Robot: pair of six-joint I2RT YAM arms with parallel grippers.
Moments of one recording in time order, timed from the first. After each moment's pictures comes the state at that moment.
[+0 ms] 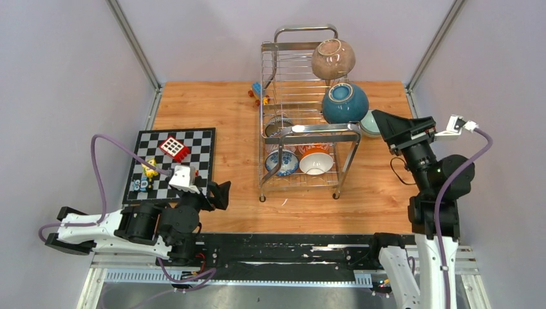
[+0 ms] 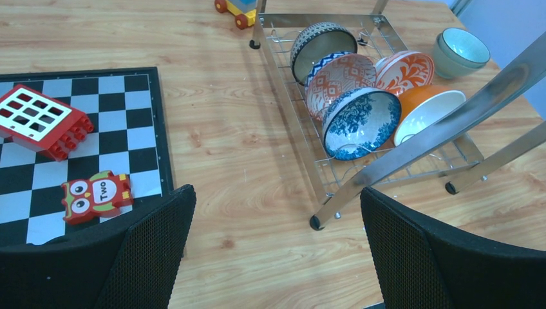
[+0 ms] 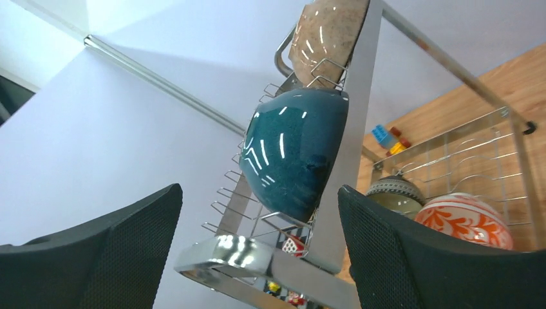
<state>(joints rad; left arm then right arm) -1.59 0.42 0.72 -0.78 -1.29 -0.69 -0.07 0.54 0.94 -0.19 -0.35 1.04</state>
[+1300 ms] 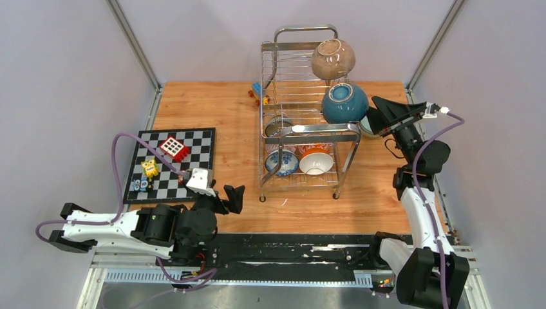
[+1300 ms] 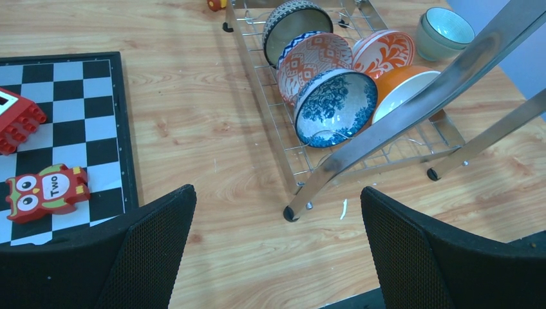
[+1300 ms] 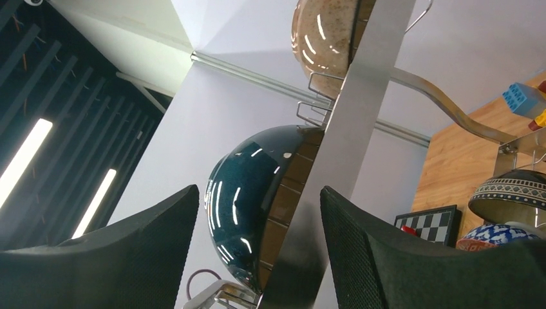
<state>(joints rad) -1.59 0.54 0.67 -0.64 -1.24 -0.72 -0.19 0.95 0.61 0.84 -0.63 1.69</state>
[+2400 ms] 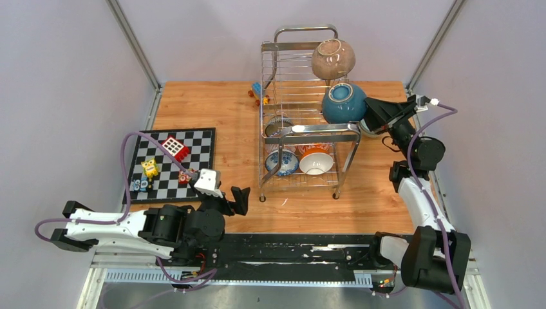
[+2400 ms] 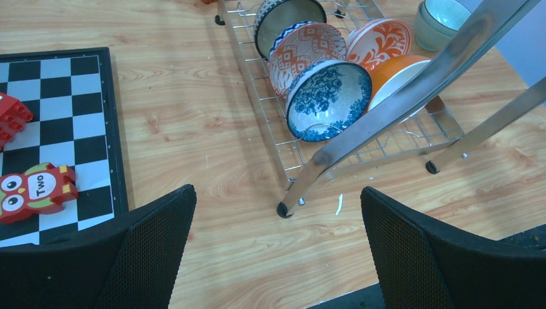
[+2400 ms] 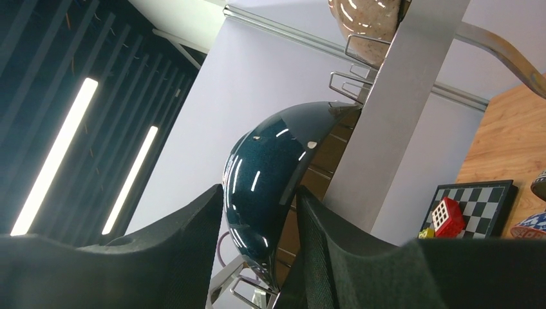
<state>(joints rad) -1.59 0.61 0.67 -0.60 -1.22 -0.73 -0.16 1.09 0.63 1.10 -0.74 1.85</state>
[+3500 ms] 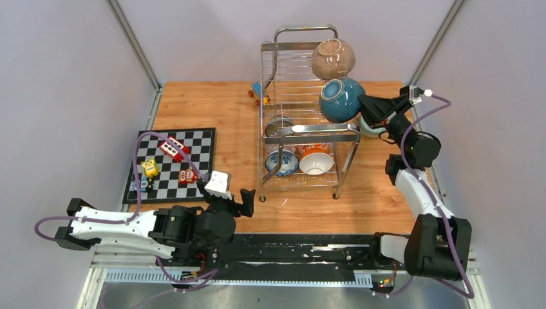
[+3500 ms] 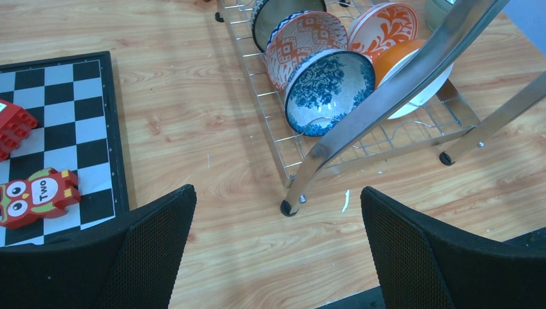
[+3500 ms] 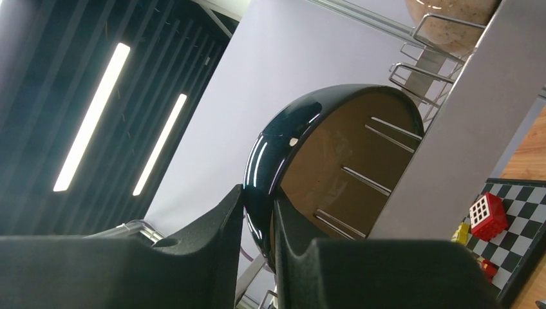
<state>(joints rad) -1.59 0.70 0.67 -0.55 -1.22 -0.70 -0.10 1.19 0.69 1.29 -0.75 1.95</state>
